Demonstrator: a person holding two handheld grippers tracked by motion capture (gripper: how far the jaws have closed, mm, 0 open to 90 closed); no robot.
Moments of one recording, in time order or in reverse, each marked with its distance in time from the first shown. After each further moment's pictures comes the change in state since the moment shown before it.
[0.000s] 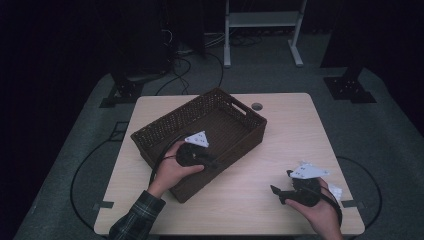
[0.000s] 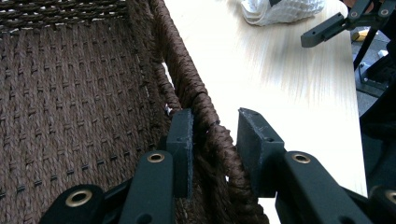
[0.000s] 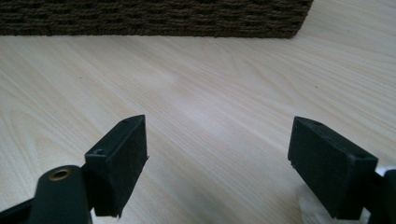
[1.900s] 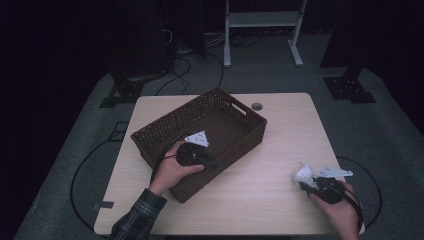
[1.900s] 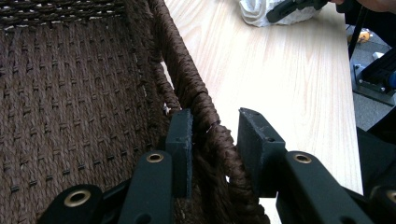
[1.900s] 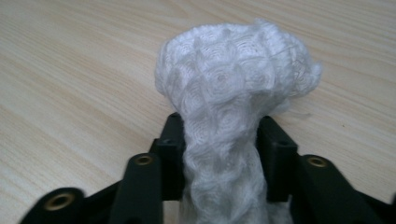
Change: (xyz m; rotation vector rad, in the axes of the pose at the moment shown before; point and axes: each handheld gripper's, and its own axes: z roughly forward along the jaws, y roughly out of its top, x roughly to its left) left arm 0.000 0.000 0.001 -0.003 -0.009 -0.013; right arm -0.062 -0.048 -0.009 0.110 -0.132 0.117
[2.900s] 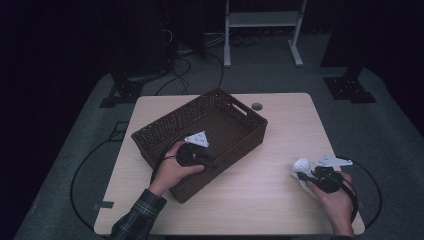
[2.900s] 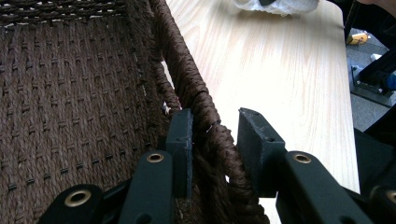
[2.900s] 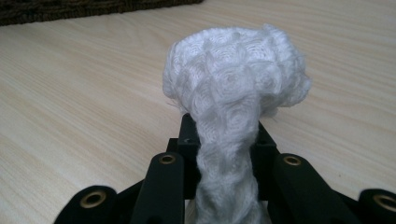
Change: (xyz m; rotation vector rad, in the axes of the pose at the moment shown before) left arm -0.001 -0.001 0.000 0.000 -0.006 -0.003; right arm 0.000 0.031 -0.004 -0.039 0.037 0.026
